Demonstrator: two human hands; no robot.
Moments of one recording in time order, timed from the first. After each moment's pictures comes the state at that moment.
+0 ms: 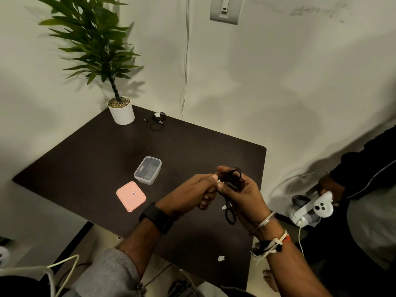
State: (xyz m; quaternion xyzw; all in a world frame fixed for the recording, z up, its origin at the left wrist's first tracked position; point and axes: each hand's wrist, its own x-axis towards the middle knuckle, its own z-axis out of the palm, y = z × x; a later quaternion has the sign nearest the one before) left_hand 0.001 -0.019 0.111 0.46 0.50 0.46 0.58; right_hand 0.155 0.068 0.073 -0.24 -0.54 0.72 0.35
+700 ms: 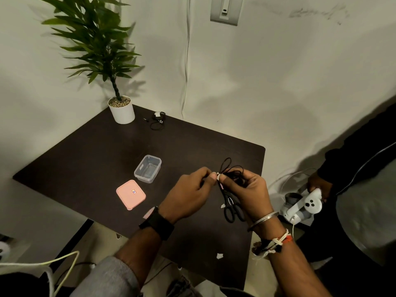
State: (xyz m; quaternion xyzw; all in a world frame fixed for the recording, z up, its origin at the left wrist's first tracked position) left_hand 0.006 -0.029 0.110 0.55 0.69 0.38 0.29; right_hand 0.162 0.069 0.082 -0.29 -0.62 0.61 0.39
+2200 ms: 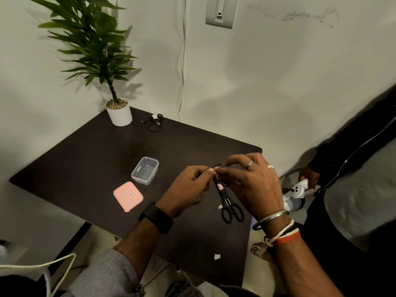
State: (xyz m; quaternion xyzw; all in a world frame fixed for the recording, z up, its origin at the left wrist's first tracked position) left_hand 0.011 -0.018 0.121 0.46 0.60 0.49 0.43; right_hand 0.178 0.065 0.144 -0.27 -0.92 -0.04 0.29
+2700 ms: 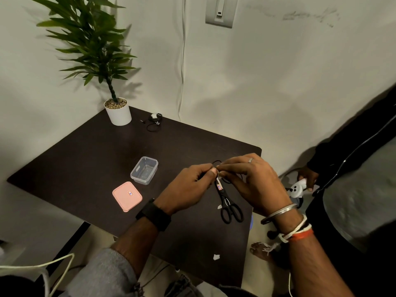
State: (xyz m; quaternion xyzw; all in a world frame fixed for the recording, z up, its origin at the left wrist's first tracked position) left_hand 0.005 -0.017 0.126 0.56 0.65 0.39 0.33; right_hand 0.180 0.078 0.160 -0.26 -0.94 0.11 0.22
